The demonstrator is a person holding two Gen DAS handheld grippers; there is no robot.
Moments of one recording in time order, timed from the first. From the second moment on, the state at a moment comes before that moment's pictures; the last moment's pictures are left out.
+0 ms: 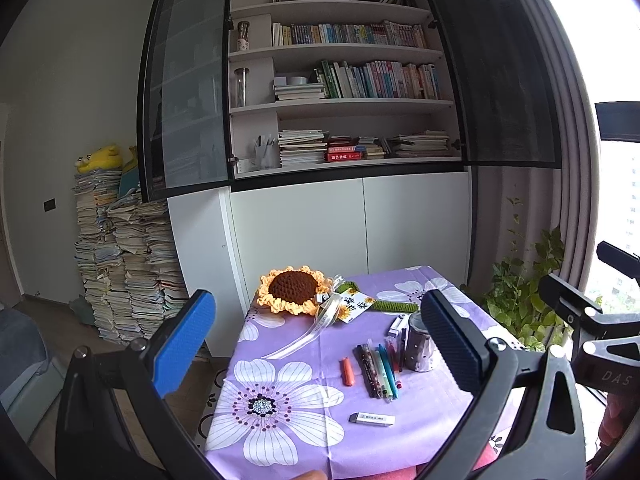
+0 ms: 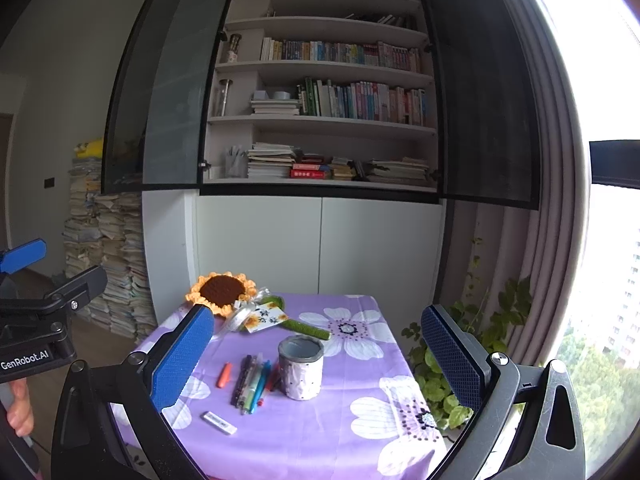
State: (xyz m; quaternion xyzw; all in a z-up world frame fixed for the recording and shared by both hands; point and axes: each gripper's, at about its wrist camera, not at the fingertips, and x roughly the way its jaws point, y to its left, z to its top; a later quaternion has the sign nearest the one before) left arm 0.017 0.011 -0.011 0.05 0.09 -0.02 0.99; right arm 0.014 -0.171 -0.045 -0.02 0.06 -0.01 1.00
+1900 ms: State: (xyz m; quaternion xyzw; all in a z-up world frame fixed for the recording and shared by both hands) left arm 0.175 0.017 -0.117 0.06 0.24 -0.03 0.97; right arm 0.203 -0.199 -0.172 0.01 0.29 0.03 0.96
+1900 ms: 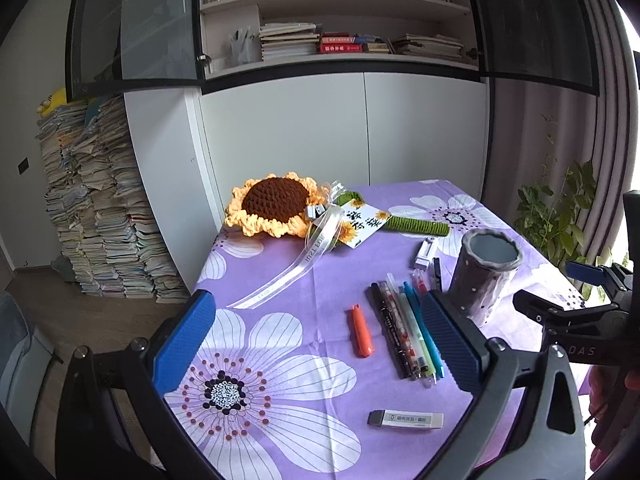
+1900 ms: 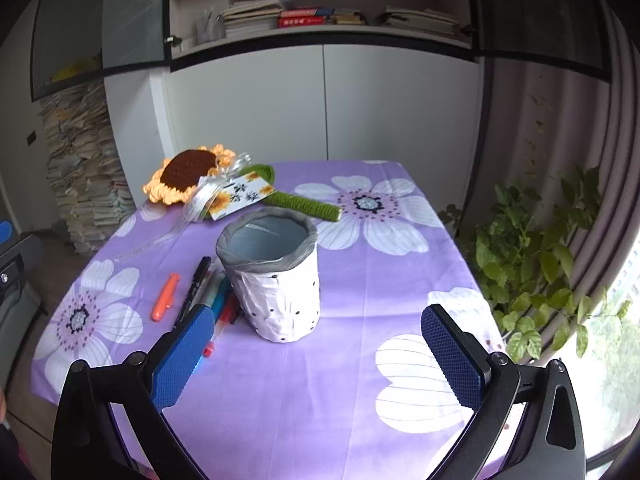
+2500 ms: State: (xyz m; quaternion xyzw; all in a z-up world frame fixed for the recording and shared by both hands) left arm 0.256 0.015 -0.156 0.04 0.30 -0.03 0.95; right arm 0.288 -0.183 -0.216 -0.04 0.35 0.07 0.93
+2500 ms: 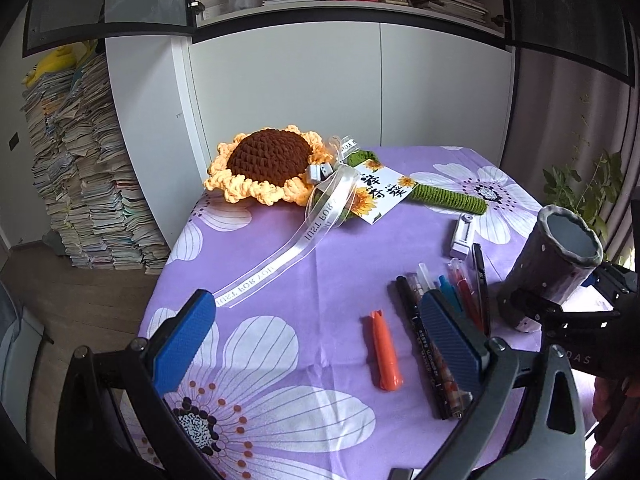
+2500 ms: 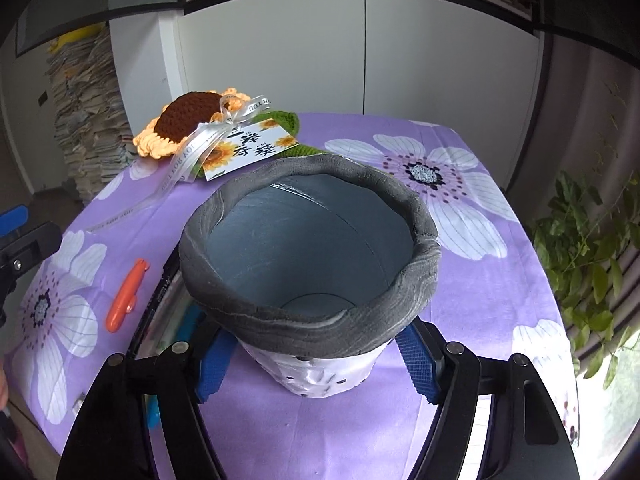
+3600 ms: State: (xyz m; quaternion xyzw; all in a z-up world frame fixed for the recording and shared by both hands) left arm 0.268 -0.059 -0.163 0.09 0.34 -0.03 0.94; right arm 0.301 -0.251 -0.212 -0.06 0.33 0.15 0.93
